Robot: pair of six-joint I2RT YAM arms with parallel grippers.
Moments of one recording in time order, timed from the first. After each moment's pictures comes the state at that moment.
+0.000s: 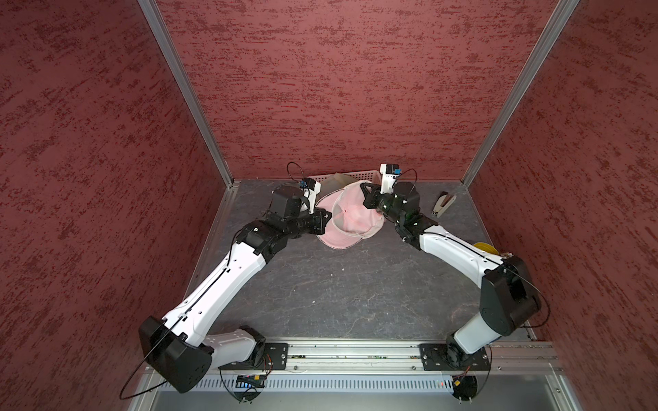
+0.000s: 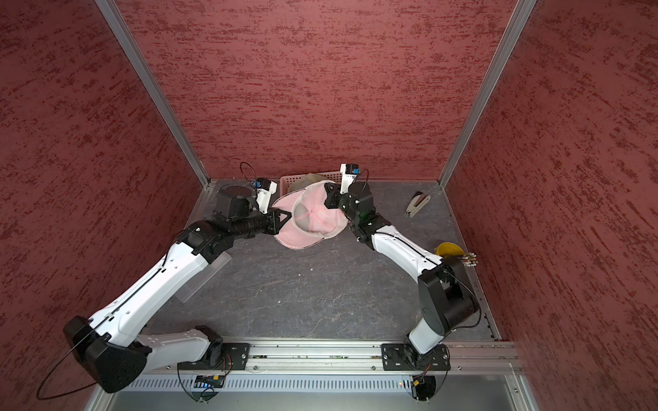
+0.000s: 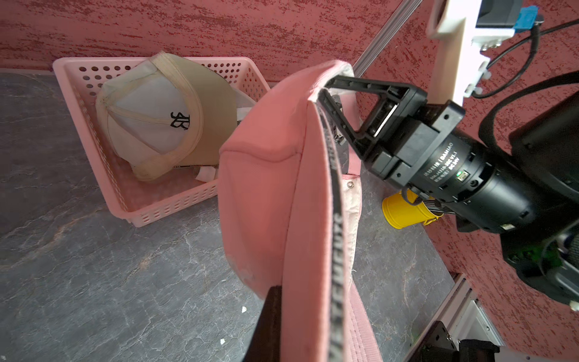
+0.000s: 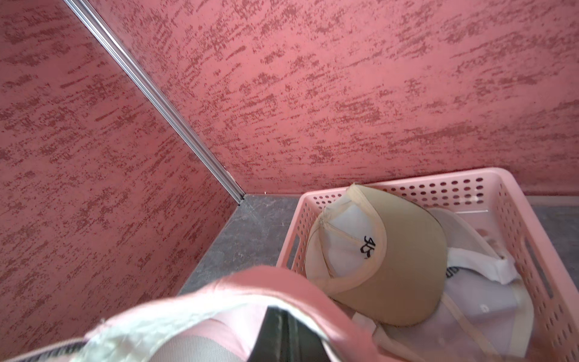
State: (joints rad) left arm -0.51 1.24 1.26 -0.56 0.21 -0.40; right arm 0.50 1.61 1.19 0.29 -0.09 0.50
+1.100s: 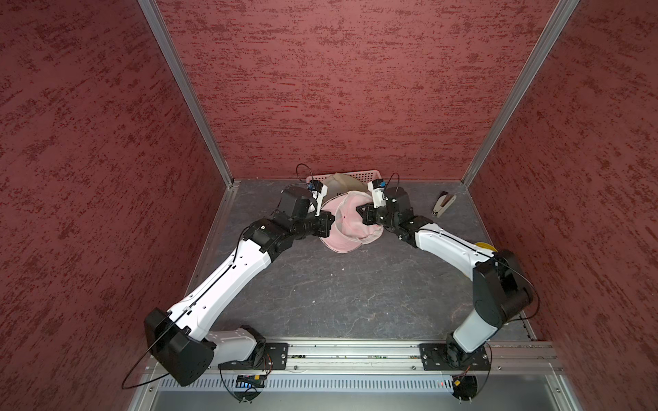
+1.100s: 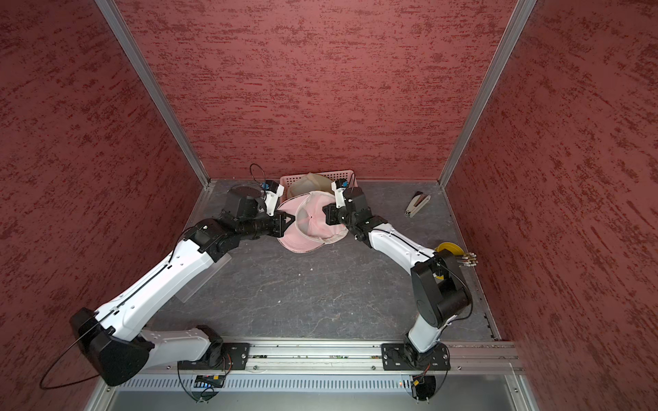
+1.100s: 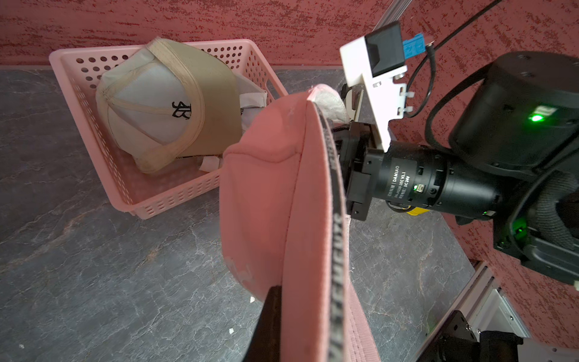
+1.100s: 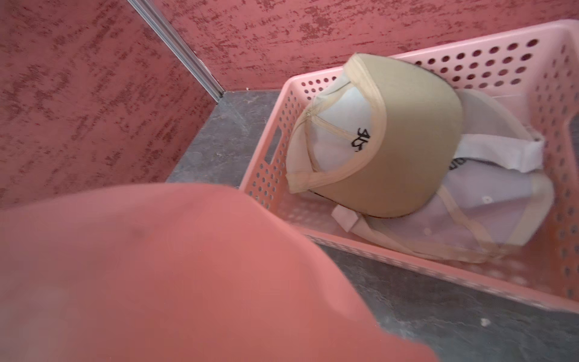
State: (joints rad) left arm -0.57 1.29 1.29 -0.60 0.15 -0.38; right arm 0.49 1.68 1.20 0.04 -0.29 0.41
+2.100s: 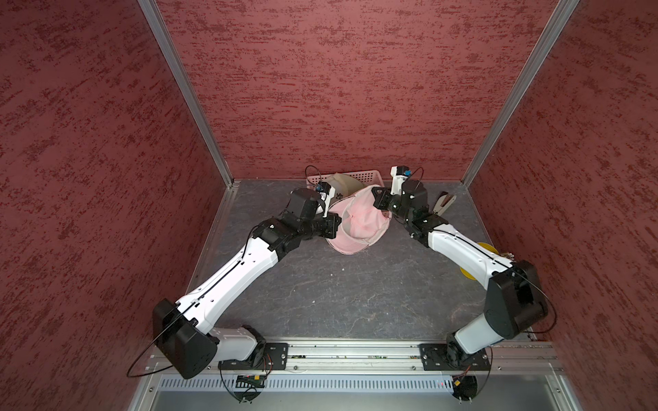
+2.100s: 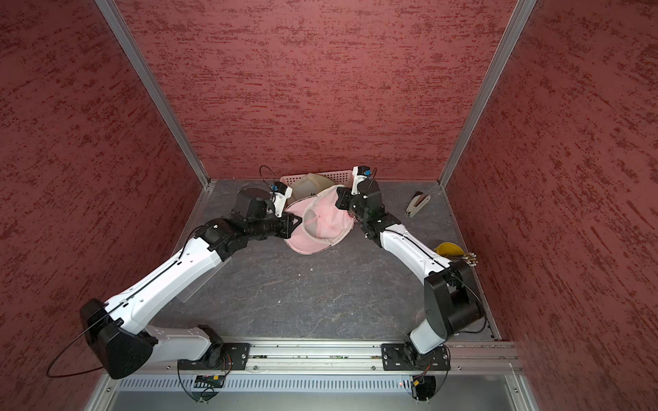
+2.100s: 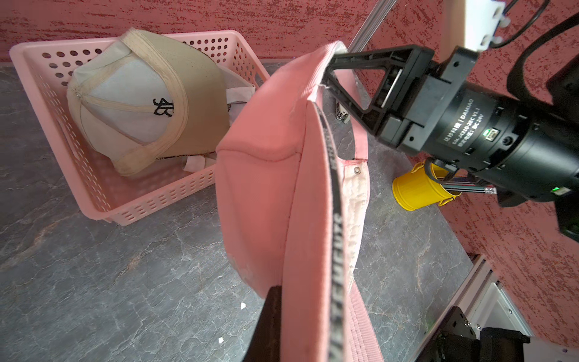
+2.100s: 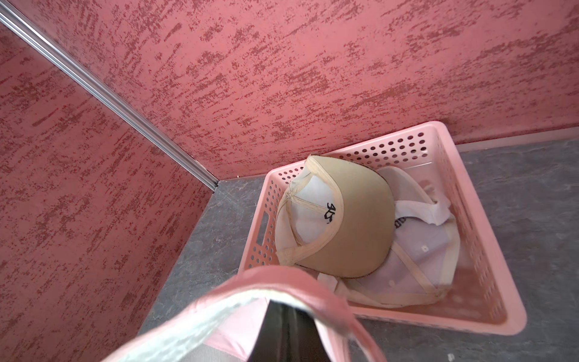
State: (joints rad) left arm -0.61 1.32 1.29 -0.57 0.14 -0.37; right arm 0.42 1.57 1.18 0.11 -0.11 0.55
